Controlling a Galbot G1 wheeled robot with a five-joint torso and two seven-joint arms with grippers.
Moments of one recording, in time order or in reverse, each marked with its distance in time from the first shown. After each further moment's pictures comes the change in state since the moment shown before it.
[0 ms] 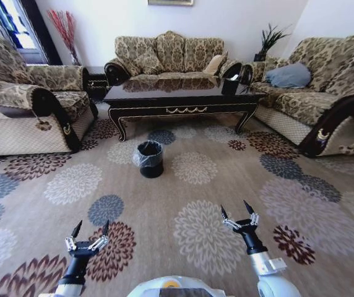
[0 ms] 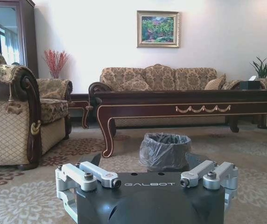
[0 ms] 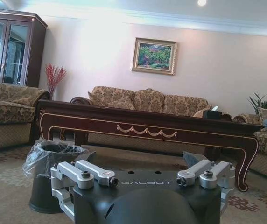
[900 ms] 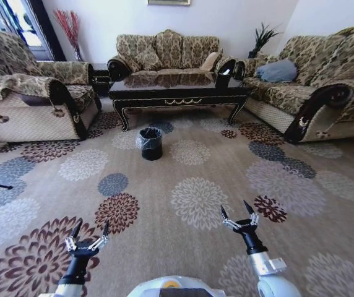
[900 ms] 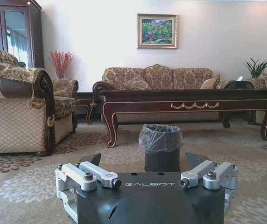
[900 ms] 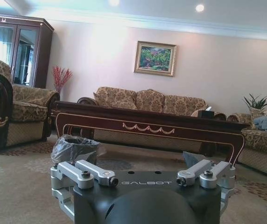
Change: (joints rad) left arm 0.000 0.000 0.000 0.000 0.000 0.000 0.000; right arm 0.000 0.000 0.000 0.000 0.000 0.000 0.000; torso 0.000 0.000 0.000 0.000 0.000
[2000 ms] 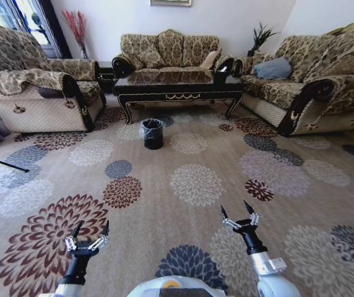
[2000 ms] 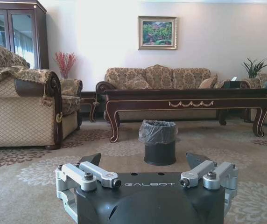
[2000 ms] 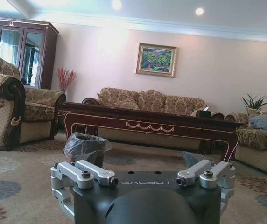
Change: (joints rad) left arm 0.000 0.000 0.000 0.000 0.000 0.000 0.000; right arm 0.000 0.000 0.000 0.000 0.000 0.000 0.000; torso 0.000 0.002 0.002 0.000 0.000
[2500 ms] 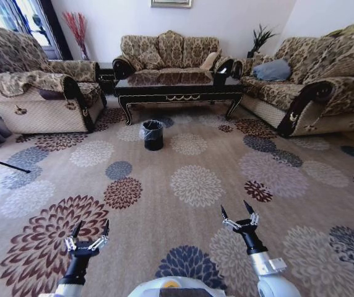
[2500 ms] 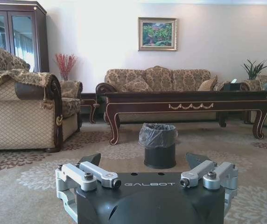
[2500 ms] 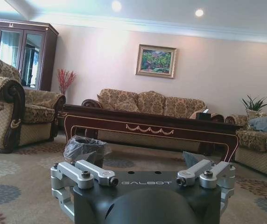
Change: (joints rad) left arm 0.000 0.000 0.000 0.000 0.000 0.000 0.000; right arm 0.000 0.000 0.000 0.000 0.000 0.000 0.000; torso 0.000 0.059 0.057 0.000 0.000
